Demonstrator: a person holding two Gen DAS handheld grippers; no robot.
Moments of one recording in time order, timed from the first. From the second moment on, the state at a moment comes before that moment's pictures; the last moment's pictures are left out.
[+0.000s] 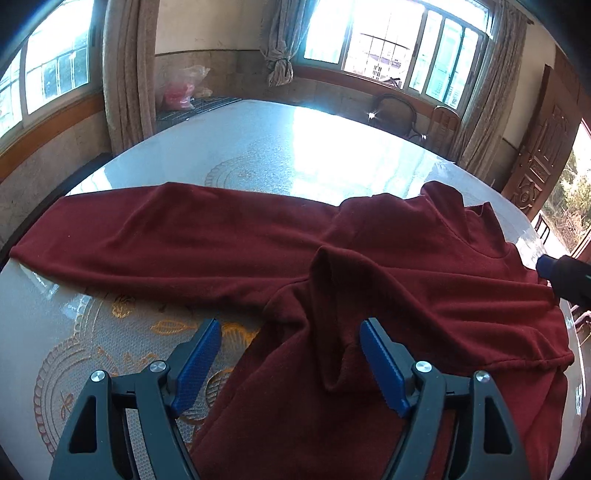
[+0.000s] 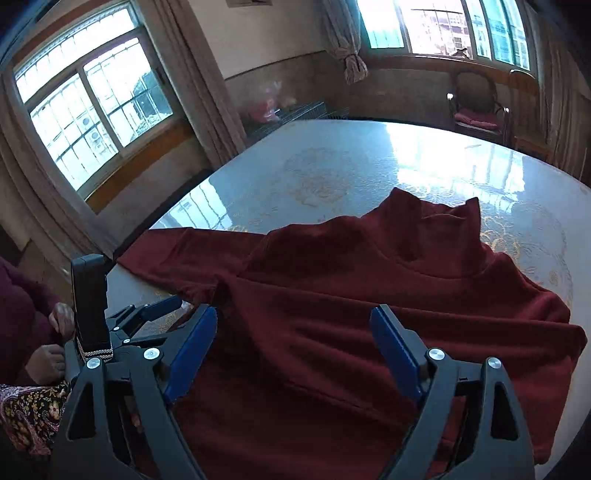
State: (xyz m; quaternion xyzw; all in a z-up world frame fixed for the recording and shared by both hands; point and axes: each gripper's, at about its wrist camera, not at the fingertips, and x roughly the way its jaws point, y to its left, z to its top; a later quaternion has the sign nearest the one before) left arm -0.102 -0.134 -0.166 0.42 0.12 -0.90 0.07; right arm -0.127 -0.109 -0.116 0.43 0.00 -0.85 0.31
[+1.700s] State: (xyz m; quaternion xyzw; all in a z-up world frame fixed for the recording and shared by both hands) left arm -0.053 -0.156 -0.148 0.38 0.13 -0.91 0.13; right arm -0.123 -0.160 -0.147 0.47 -0.01 -0.81 0.35
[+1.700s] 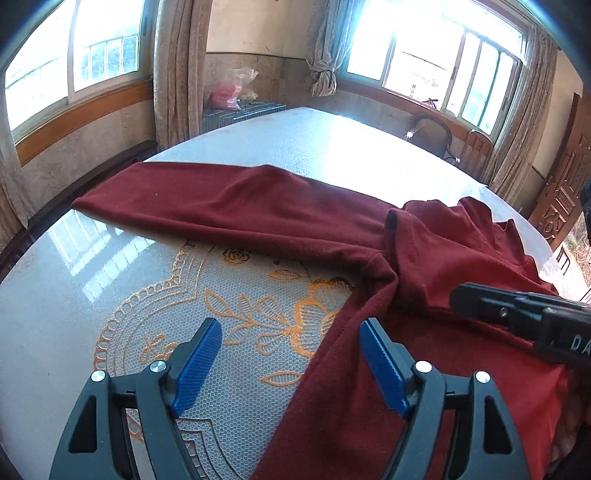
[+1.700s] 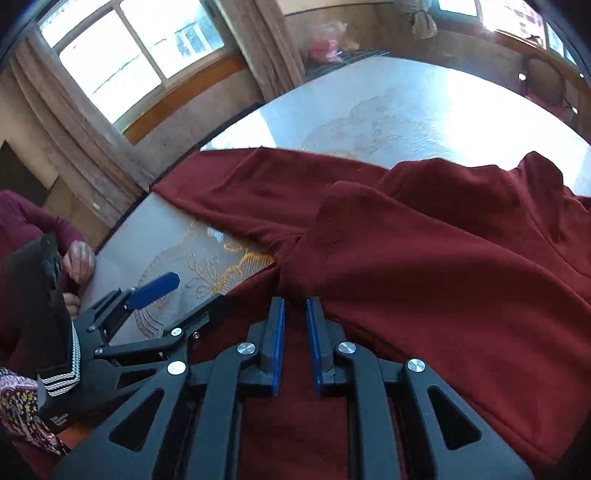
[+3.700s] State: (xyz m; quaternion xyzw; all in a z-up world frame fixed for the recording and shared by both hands) left arm -0.166 -0.112 -0.170 0.44 0.05 -0.89 0.09; right arm -0.120 0.043 -0.147 0.43 -0.10 -0.90 0.05
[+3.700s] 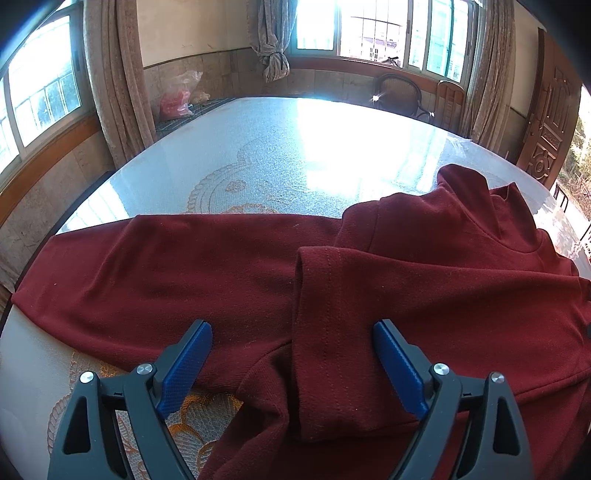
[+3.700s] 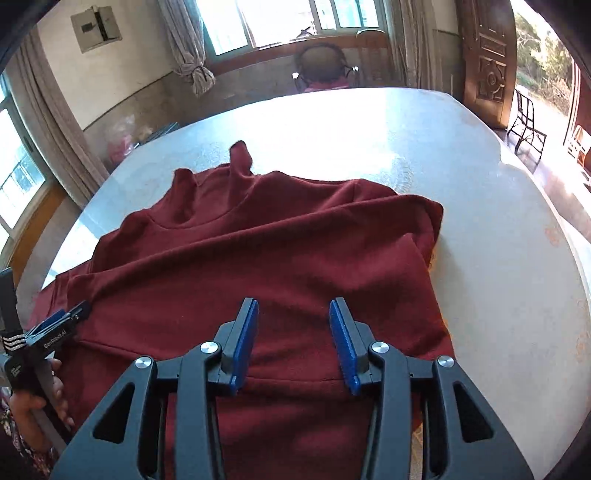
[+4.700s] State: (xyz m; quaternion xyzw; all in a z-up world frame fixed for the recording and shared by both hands) left arm -0.153 -0.161 -0.127 0.39 0.03 -0.92 0.04; right arm -0.136 -0.109 -0.163 0.43 0.03 -0.89 0.15
